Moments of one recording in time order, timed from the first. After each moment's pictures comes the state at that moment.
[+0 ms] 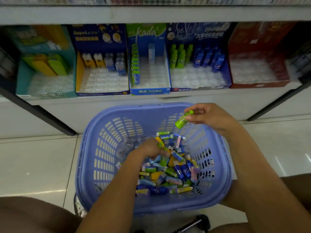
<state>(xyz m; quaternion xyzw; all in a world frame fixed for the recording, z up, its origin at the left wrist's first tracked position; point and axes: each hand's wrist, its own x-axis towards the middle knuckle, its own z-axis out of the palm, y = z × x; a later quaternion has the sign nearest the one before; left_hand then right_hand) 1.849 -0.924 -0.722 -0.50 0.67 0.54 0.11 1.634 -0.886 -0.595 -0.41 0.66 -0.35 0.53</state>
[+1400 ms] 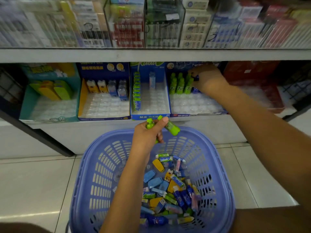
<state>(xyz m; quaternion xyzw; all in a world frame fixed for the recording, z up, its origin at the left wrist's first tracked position) 1.830 -0.948 -0.586 -0.48 0.44 0.64 -0.40 1.604 -1.030 -0.505 -0.65 0.75 -0.10 0.02</state>
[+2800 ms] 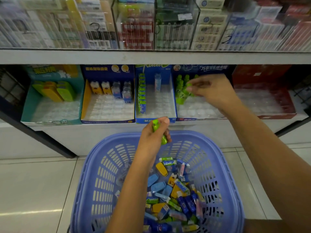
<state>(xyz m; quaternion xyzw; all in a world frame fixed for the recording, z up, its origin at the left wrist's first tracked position) 1.831 -0.955 -0.589 -0.42 0.41 0.70 -0.41 1.630 -0.999 -0.513 -0.54 0.66 -0.43 0.30</state>
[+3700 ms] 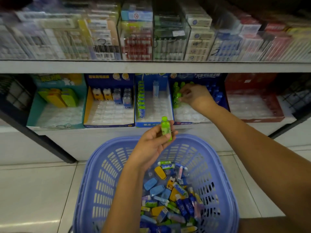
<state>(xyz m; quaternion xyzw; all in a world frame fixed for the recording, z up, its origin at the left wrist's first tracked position) 1.840 -0.949 -0.578 -0.29 0.36 0.81 -0.36 1.631 -1.033 -0.536 -0.62 0.74 -0.23 0.15</state>
